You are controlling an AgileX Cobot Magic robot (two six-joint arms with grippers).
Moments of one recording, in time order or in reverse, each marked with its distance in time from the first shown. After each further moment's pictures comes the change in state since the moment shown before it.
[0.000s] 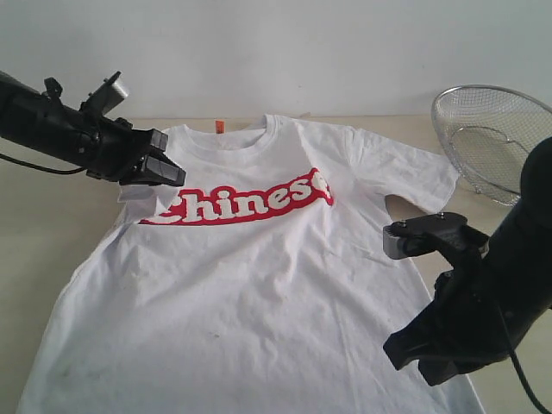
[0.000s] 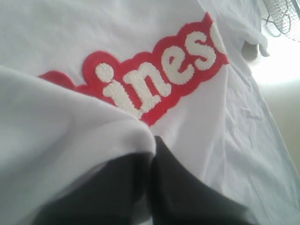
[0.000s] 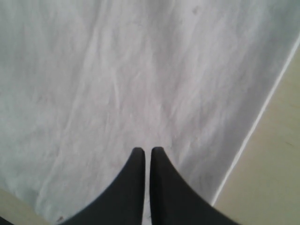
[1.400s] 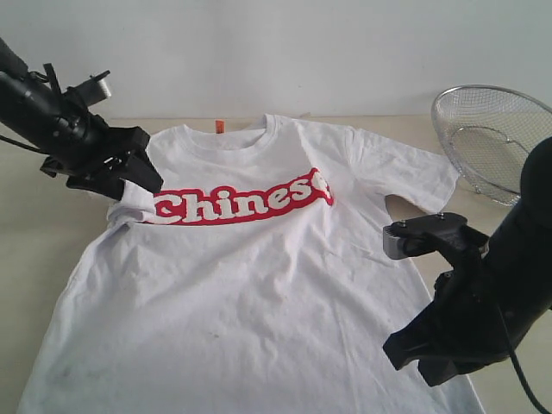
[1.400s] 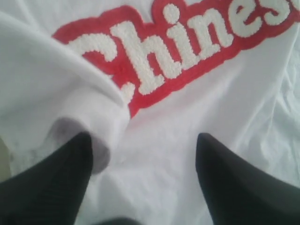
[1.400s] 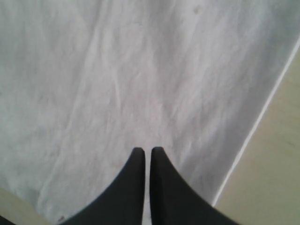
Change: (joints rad) left arm 0.000 -0.067 -0.084 0.481 0.080 -0.501; right arm 0.000 0.000 0.000 0.004 0.002 0.000
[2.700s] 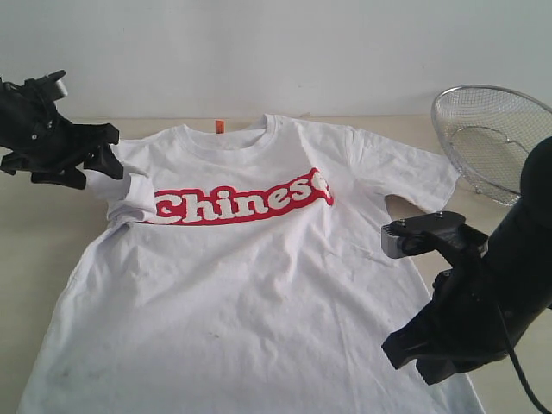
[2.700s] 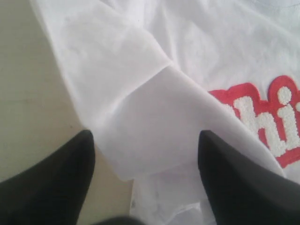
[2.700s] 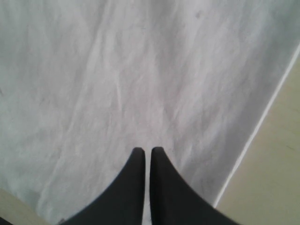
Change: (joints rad) left arm 0.087 0.061 0.000 0.064 -0.260 -0.119; right arm 0.000 0.000 0.000 0.008 -0.008 -0.015
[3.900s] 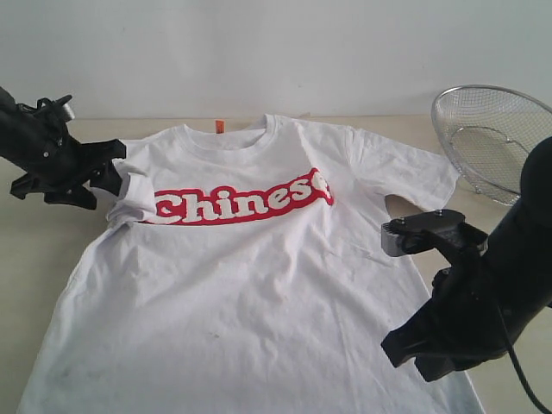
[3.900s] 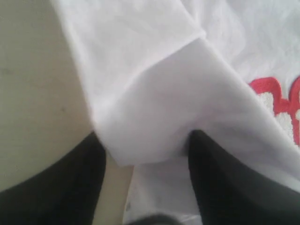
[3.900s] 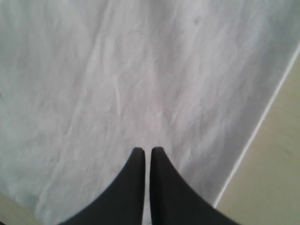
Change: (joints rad) left arm 0.000 0.064 0.000 -0.026 0.013 -0.068; right arm 0.000 0.000 0.000 0.000 -0.014 -0.004
